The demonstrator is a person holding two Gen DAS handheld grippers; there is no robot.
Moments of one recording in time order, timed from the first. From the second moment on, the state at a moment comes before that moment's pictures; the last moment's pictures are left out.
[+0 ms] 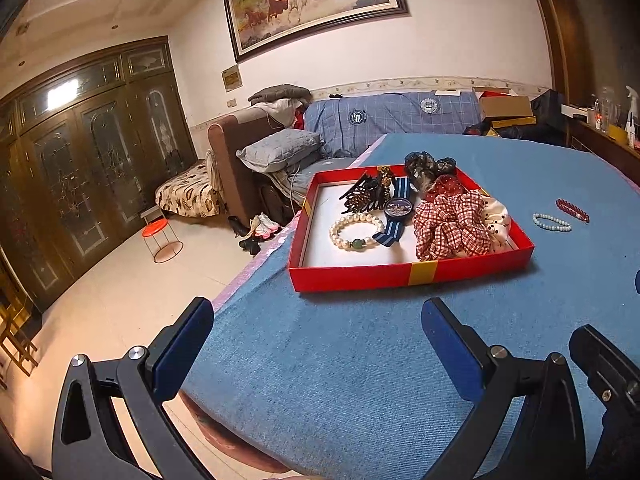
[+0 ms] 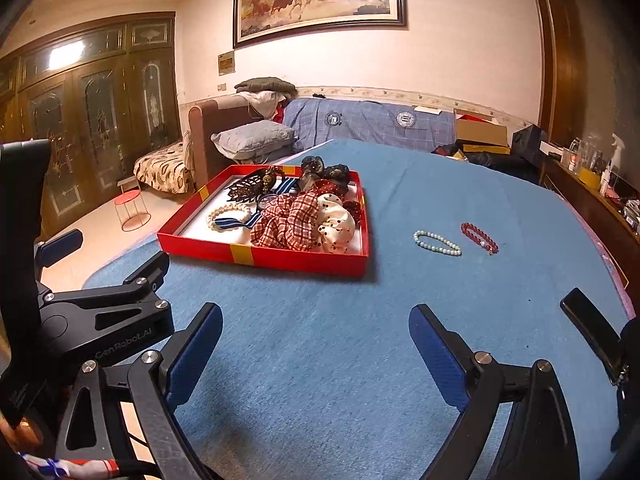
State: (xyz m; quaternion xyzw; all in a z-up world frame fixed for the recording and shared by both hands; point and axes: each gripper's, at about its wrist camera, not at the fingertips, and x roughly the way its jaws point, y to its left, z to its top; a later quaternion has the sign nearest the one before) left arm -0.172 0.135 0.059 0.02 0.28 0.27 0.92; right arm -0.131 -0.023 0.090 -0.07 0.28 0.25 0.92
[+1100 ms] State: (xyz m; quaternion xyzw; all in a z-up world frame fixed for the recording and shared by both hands) left arm -0.171 0.142 0.050 0.02 0.29 0.27 0.92; right arm -0.135 -0.014 0.087 -0.09 0.28 0.25 0.92
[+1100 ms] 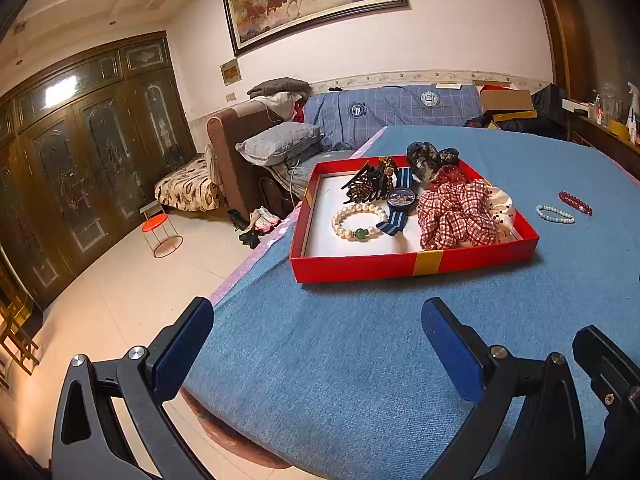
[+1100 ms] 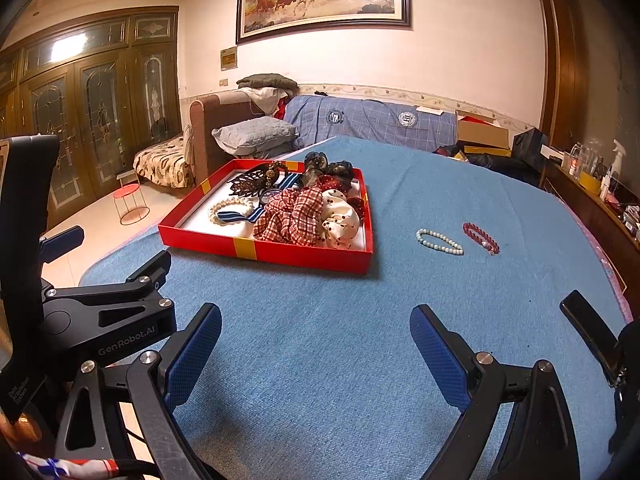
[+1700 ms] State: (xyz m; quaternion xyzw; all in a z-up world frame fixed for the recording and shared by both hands) left arm -0.178 0.144 0.046 0.02 0.28 0.27 0.92; right arm -0.136 -0.014 0.087 -0.08 0.28 0.25 0.92
